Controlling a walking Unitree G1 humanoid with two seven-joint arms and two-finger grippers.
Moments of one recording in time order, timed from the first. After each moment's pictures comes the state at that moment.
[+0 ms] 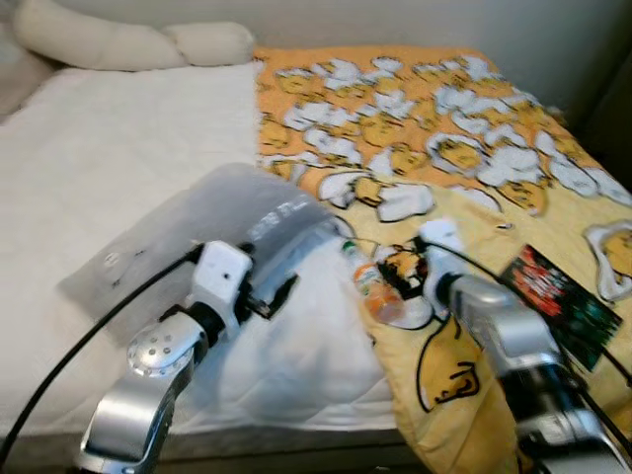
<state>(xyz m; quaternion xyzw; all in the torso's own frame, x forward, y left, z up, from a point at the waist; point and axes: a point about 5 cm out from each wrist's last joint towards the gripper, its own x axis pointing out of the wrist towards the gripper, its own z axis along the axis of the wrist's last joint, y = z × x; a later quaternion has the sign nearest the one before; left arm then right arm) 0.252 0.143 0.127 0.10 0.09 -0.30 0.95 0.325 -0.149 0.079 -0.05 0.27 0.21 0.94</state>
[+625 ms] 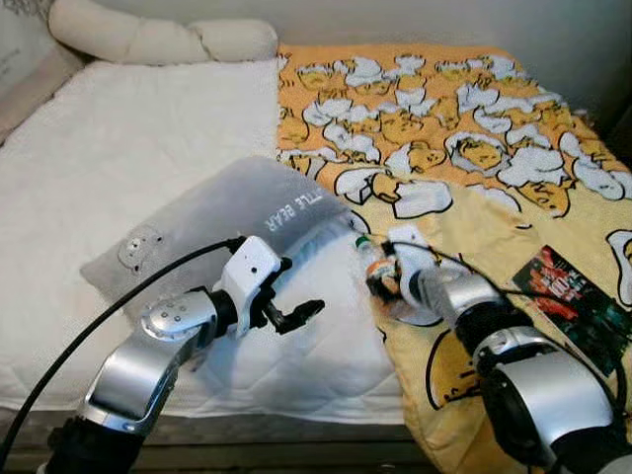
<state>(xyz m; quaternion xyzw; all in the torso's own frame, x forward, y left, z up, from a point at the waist) 0.263 0.129 0.131 0.12 0.15 -0.43 0.88 0.348 -0.135 0.054 -0.11 0.39 0.15 0.90</state>
